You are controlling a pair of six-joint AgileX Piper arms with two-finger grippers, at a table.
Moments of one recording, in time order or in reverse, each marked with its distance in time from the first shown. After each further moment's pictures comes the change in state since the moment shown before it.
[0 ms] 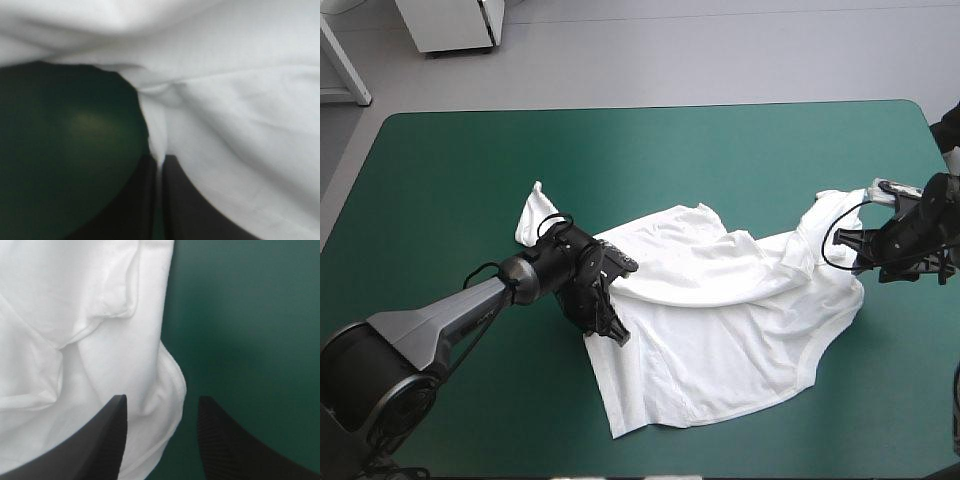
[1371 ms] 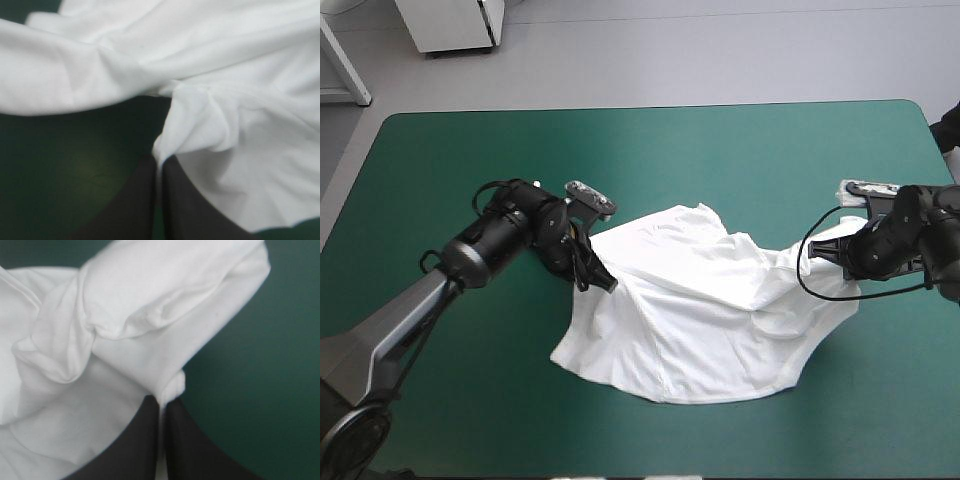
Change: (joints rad) left arm 0.087 -0.173 -0.193 0.026 0.066 0.014; right arm 0.189 -0.212 0.047 -0.096 0.035 0.054
